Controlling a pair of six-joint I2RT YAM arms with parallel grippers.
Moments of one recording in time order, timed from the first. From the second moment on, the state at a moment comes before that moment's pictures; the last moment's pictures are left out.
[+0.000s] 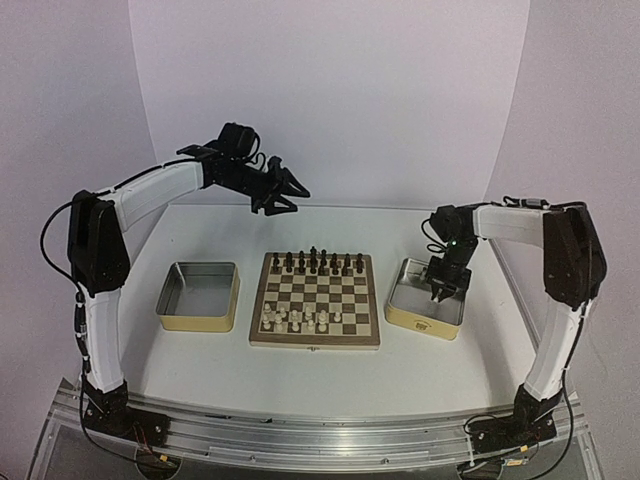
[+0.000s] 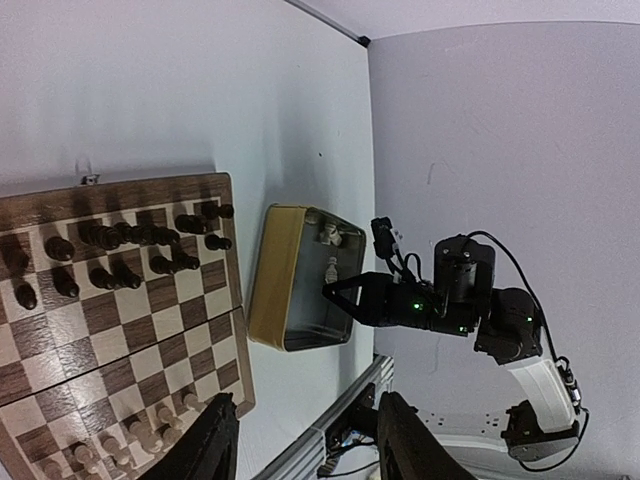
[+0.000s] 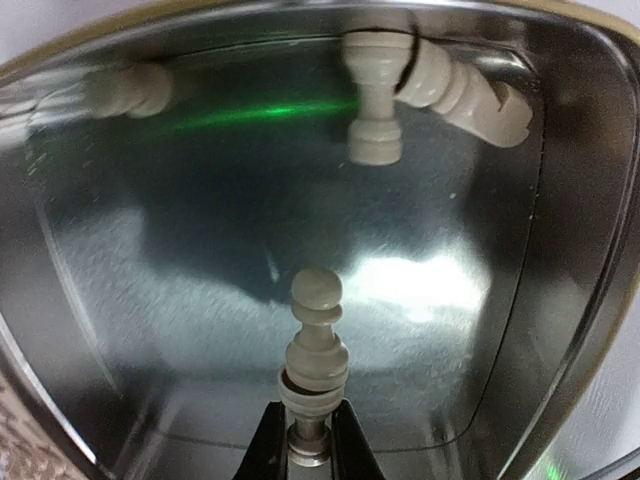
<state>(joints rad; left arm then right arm) -0.53 2.05 1.96 -0.60 0.66 -0.87 0.31 1.93 1.38 -0.96 -0.04 0.76</state>
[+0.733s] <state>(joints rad) -0.81 2.56 2.27 0.00 1.07 -1.32 0.20 1.61 1.26 -0.90 -0.42 0.21</state>
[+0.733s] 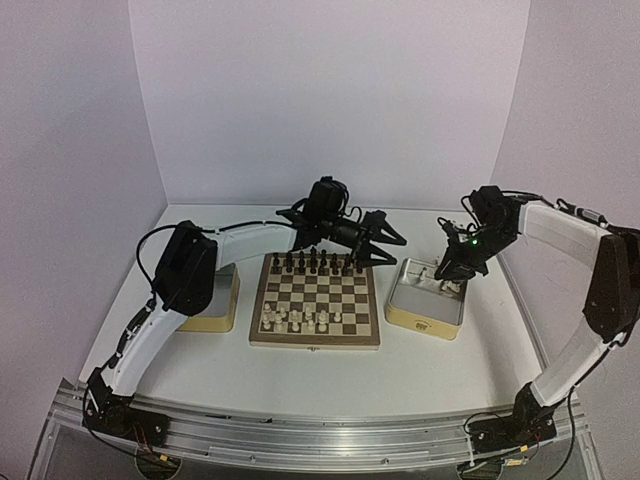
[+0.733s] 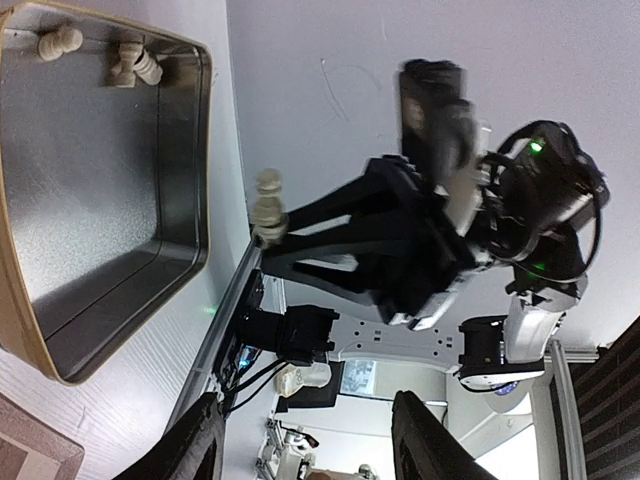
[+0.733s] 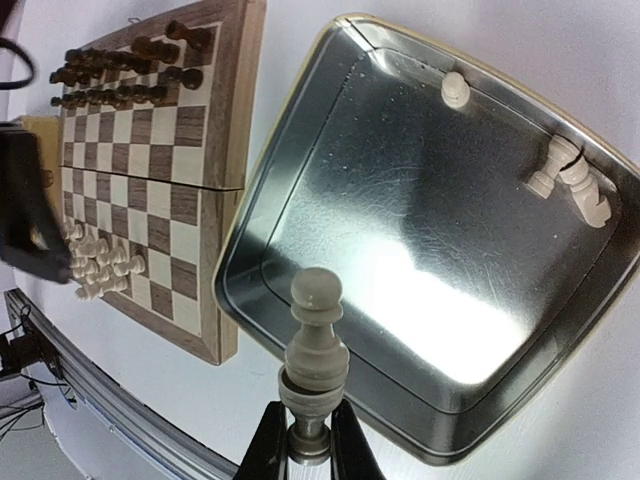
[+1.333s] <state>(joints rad) -0.86 2.72 2.41 0.17 1.05 -1.45 0.19 1.54 1.23 -0.92 -0.58 0.10</state>
